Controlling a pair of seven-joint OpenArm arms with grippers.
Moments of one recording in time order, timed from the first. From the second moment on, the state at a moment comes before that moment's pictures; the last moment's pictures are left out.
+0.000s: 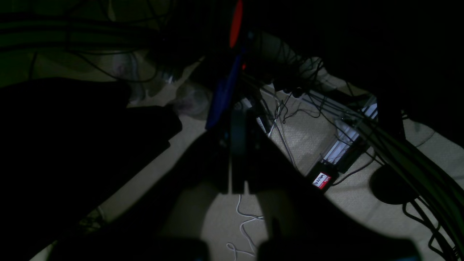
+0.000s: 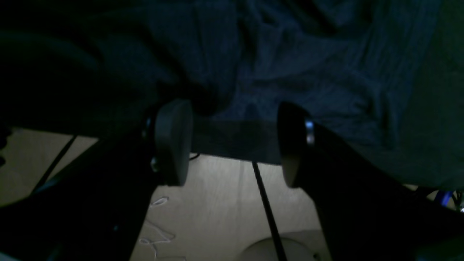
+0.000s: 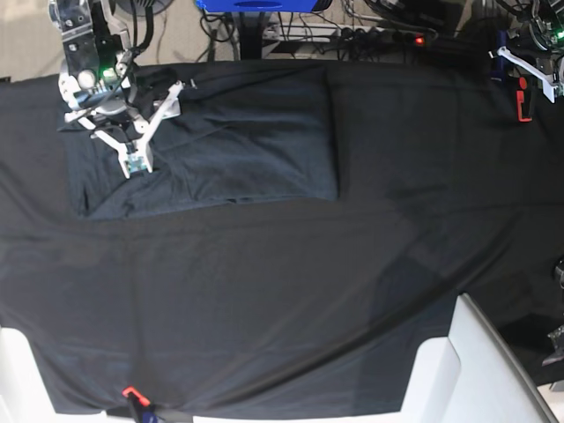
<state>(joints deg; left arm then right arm) 29.7 -15.0 -45.5 85.0 -13.2 -17.1 49.6 -21.8 8.9 -9.6 110.2 0.0 -0.7 -67.7</state>
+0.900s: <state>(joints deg) 29.4 -15.1 -45.0 85.0 -13.2 -17.1 49.6 -19.5 5.7 -9.8 98.0 0.0 -0.8 -62.7</state>
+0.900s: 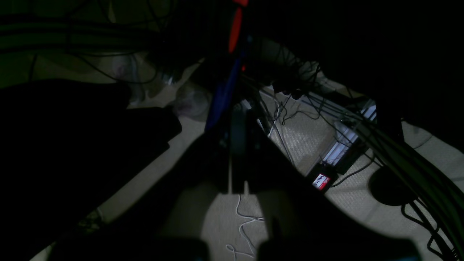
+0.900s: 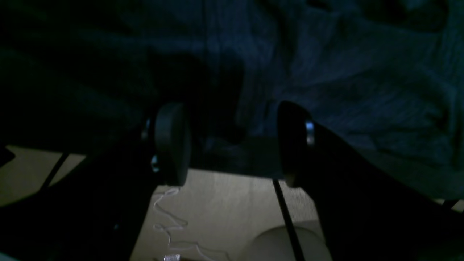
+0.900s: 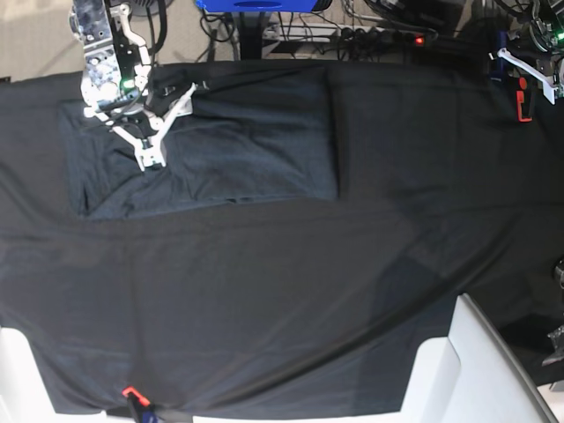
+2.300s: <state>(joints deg) 29.9 -15.4 -43.1 85.0 -13.2 -17.5 49.6 4.9 18.0 31.9 55.4 35.4 40.3 -74.5</state>
